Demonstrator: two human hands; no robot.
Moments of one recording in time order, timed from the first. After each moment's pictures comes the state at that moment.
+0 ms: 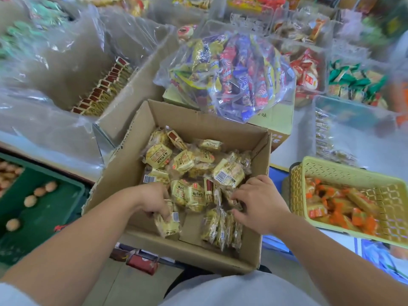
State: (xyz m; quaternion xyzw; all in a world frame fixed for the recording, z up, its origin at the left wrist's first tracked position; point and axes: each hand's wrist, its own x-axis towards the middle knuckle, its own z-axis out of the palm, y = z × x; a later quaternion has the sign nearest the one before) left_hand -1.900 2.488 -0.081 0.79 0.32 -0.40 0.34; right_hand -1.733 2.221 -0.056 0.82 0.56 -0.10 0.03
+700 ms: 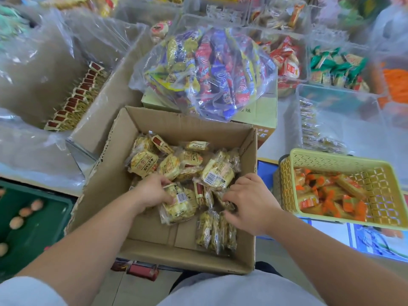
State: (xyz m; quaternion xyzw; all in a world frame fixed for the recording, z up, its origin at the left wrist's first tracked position) left_hand -1.861 2.484 -0.098 0.78 0.39 -0.24 0.43; right_hand -1.732 2.220 -0.058 0.83 0.55 -0.10 -0.01
